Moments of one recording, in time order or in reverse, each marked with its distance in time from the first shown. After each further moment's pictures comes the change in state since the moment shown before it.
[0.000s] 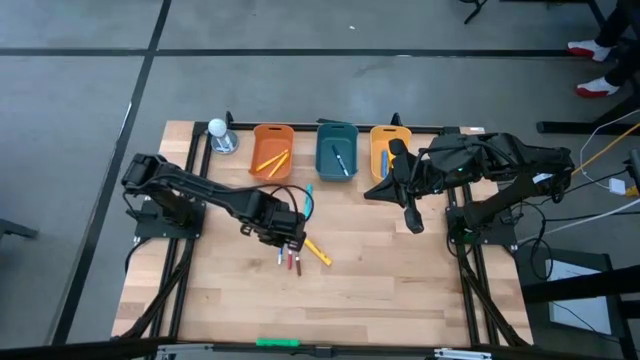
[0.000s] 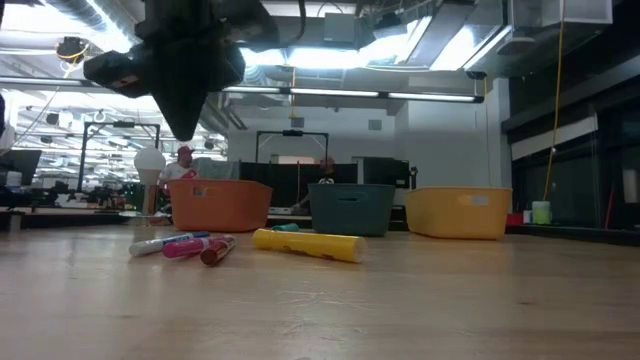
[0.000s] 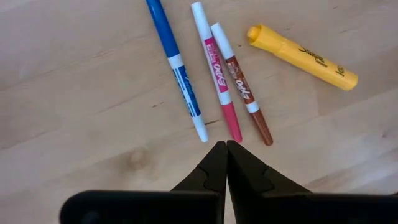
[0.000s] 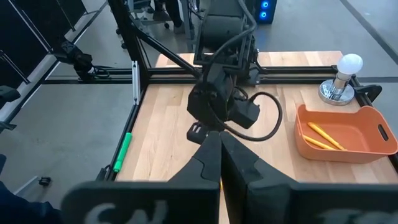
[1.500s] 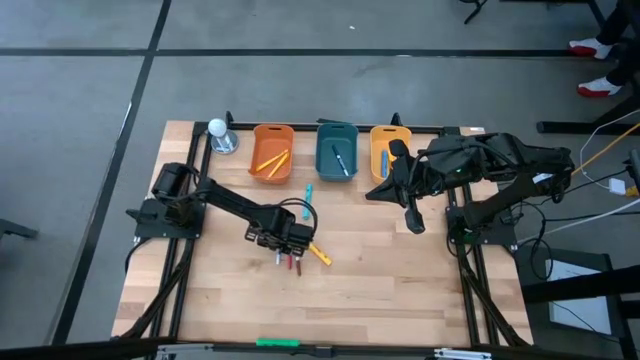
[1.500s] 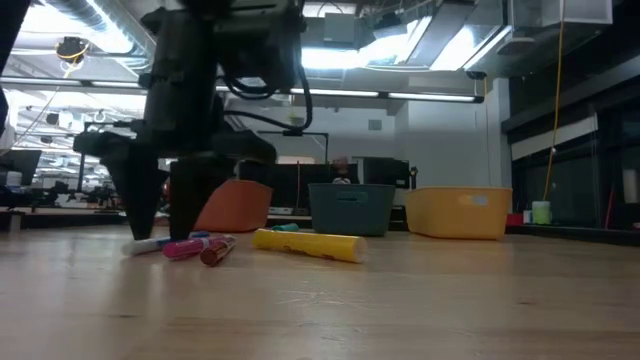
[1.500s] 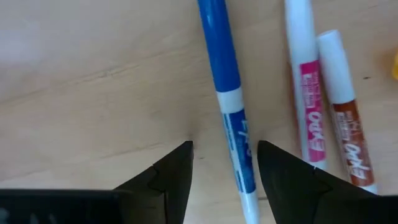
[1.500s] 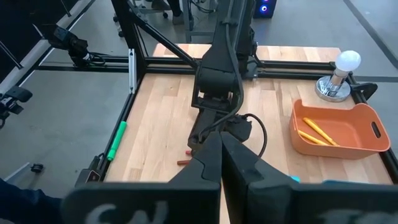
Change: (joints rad) left arm 0.005 0.248 -0.065 0.077 -0.025 -0.040; right arm 0.000 0.000 0.000 -0.037 0.003 -0.043
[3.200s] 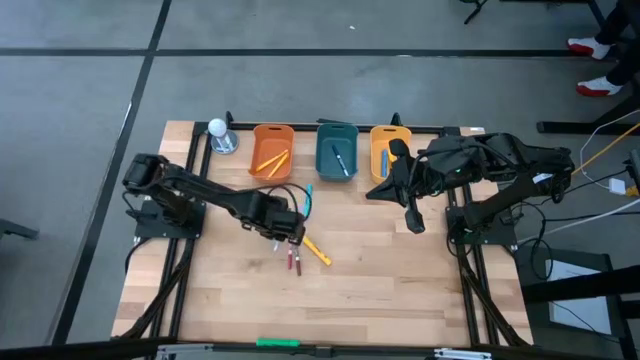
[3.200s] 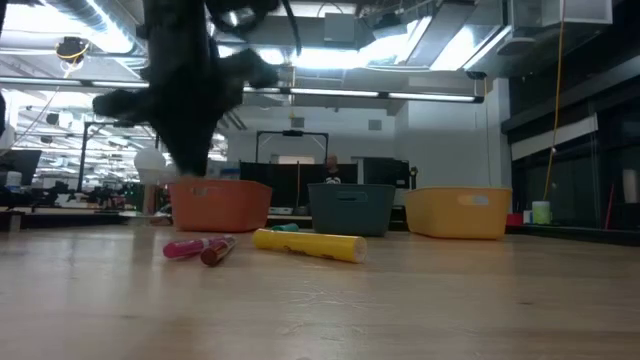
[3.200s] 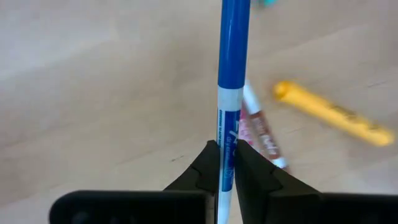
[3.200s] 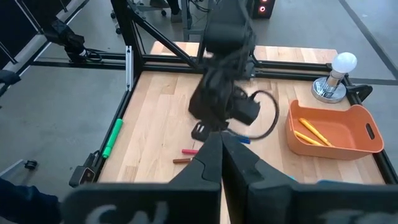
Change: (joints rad) left arm 0.014 -0.241 -0.034 0.009 -0.119 0.053; right arm -0.001 0.000 0.000 -0.007 0.009 -0.024
